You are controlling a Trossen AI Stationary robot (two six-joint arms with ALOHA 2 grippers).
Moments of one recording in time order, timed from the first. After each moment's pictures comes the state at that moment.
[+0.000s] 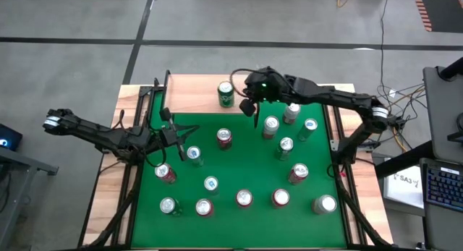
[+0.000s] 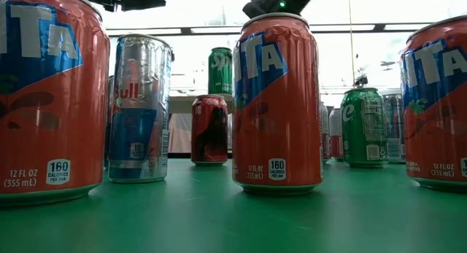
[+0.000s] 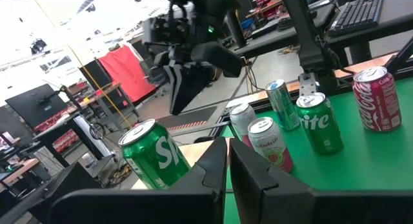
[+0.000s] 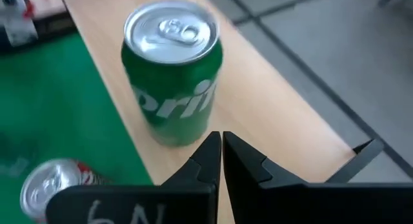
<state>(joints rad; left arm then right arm) -0.24 0.82 0.53 0.29 -0.67 0.44 -0.34 1.60 1.48 -0.49 0.20 0.08</state>
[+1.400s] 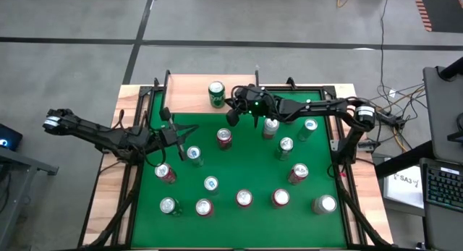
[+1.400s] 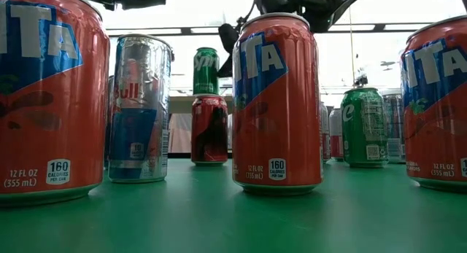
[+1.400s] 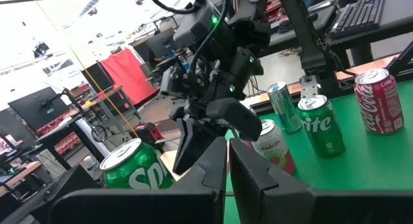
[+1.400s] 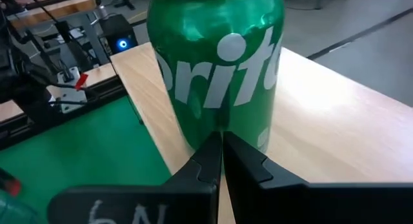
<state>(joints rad) -0.24 0.82 0.53 0.31 -0.67 0.45 -0.29 1.74 1.23 0.18 0.17 0.21</state>
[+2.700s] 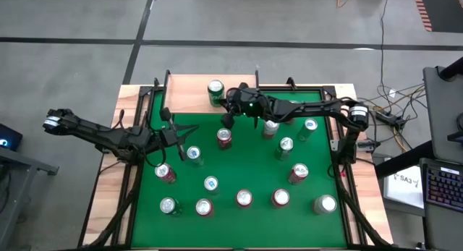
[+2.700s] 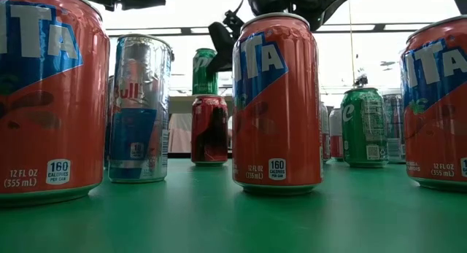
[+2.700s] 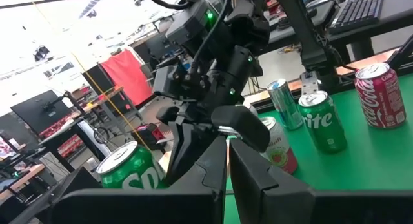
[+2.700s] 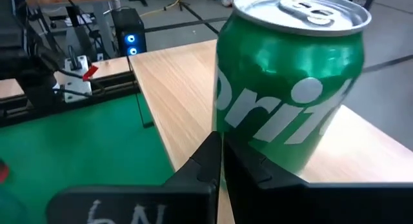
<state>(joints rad) -0.24 0.82 0.53 0.30 -0.67 0.47 -0.26 1.82 1.31 0.21 0.16 0.04</state>
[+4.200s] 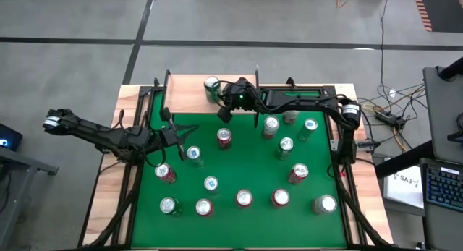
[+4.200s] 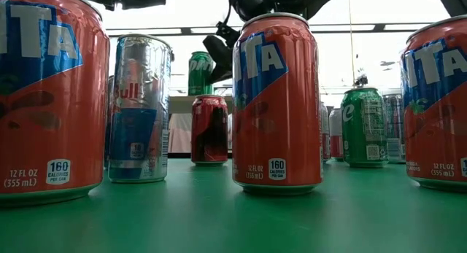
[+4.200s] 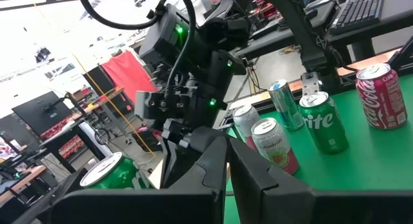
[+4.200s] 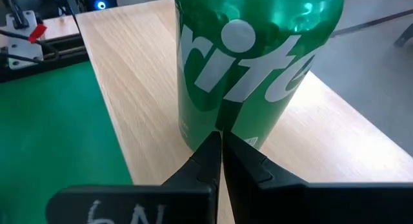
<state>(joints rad) -0.24 0.82 0.53 0.31 -0.67 0.48 -0.30 1.90 1.52 -0.10 0.20 0.04</state>
